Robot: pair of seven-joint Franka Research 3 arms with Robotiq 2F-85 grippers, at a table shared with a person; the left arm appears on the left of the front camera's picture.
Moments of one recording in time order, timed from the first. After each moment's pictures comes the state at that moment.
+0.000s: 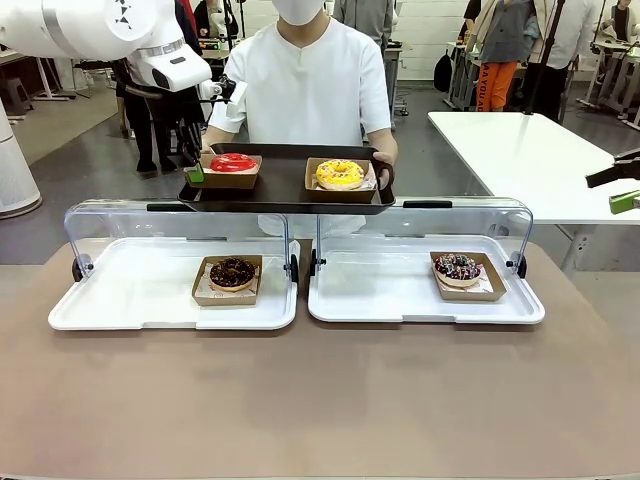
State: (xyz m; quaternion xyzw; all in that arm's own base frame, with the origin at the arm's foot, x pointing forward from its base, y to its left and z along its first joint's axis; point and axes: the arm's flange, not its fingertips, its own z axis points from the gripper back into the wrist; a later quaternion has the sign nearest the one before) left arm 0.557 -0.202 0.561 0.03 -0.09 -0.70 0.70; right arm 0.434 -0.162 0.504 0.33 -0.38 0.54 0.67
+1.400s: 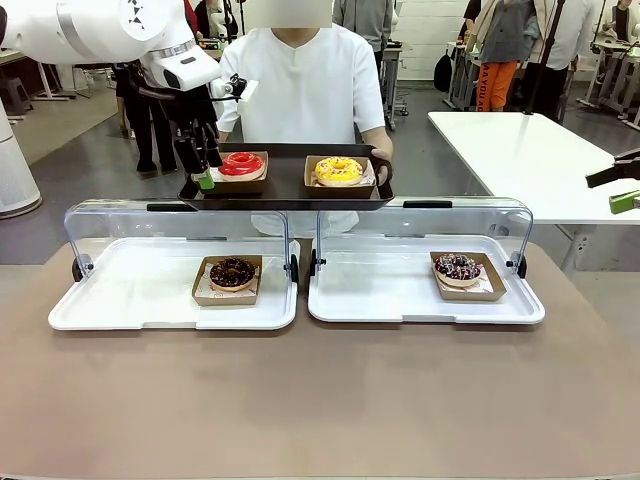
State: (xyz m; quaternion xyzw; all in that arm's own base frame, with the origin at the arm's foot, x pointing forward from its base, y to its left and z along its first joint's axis) left arm 0.563 -0.219 0.562 0.00 -0.10 -0.72 0.69; right arm 0.434 -0.162 0.504 0.33 -0.38 0.54 0.67
